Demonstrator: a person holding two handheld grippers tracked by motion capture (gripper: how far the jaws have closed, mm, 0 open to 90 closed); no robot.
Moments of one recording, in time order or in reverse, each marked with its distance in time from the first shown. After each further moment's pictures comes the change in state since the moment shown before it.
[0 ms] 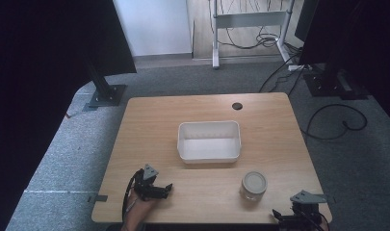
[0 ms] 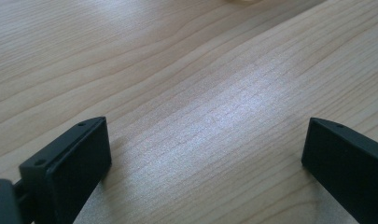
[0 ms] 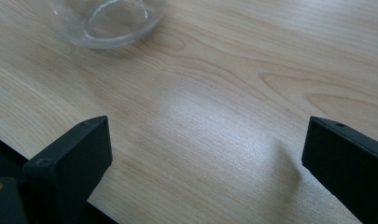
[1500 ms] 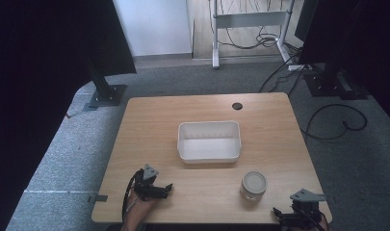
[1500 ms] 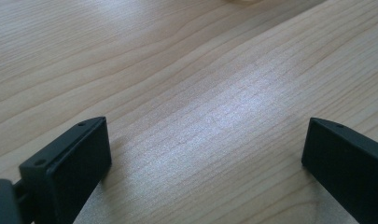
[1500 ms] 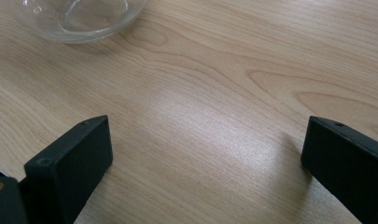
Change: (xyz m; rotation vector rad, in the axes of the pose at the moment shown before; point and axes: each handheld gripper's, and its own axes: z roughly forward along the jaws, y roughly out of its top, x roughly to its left) left arm 0.000 0.000 0.000 0.000 0.000 0.000; right arm -0.007 -0.002 0.008 0.013 -0.027 -0.001
